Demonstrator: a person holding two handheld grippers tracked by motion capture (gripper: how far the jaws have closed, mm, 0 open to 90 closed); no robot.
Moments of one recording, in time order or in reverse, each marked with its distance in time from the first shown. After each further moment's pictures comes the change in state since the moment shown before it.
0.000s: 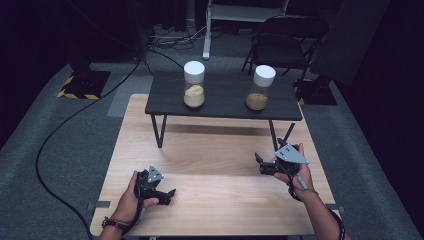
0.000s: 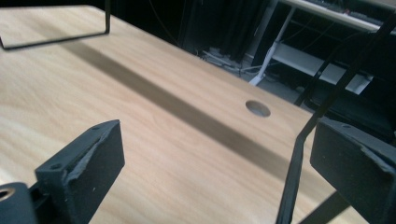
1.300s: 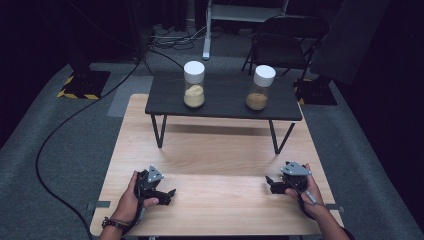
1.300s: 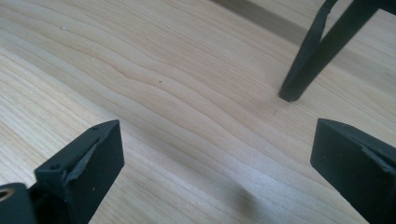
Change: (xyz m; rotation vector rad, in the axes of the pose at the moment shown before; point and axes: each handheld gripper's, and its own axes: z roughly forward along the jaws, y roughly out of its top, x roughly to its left) left arm 0.000 0.000 0.000 0.000 0.000 -0.001; right arm -0.020 -0.036 -0.008 0.292 0.046 0.048
